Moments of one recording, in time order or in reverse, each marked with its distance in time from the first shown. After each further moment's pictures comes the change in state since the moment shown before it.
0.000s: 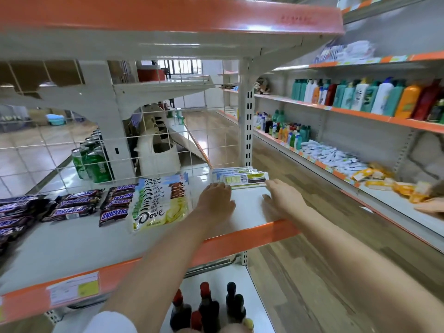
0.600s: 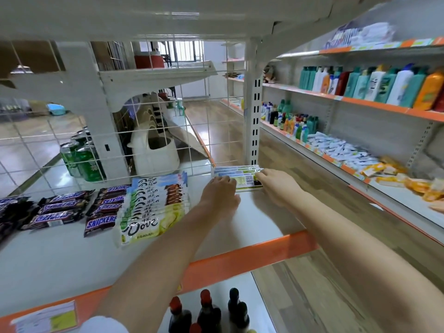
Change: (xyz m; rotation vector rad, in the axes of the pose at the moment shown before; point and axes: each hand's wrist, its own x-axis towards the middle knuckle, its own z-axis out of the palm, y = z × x) left_hand 0.050 -0.011 0.019 0.003 0.008 0.011; right_hand 0.071 0.001 0.016 -0.290 0.021 -0.294
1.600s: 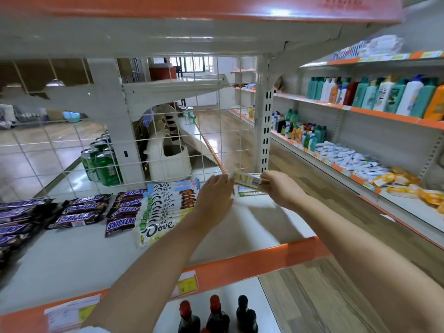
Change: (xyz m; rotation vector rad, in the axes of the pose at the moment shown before) left_hand -0.023 -0.034 -0.017 0.098 0.194 0.092; right_hand 0.004 -0.019 -0.024 0.521 0.074 0.154
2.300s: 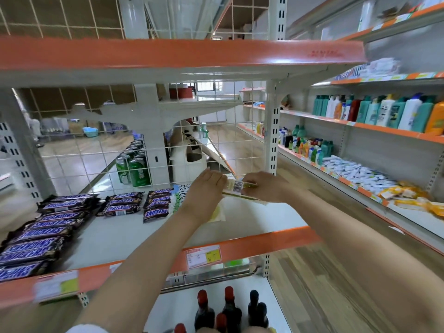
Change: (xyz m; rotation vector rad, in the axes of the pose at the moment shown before) left_hand -0.071 -0.035 -0.068 0.245 0.370 0.214; right_hand -0.059 -0.116 -0.063 0.069 -0.240 -0.118
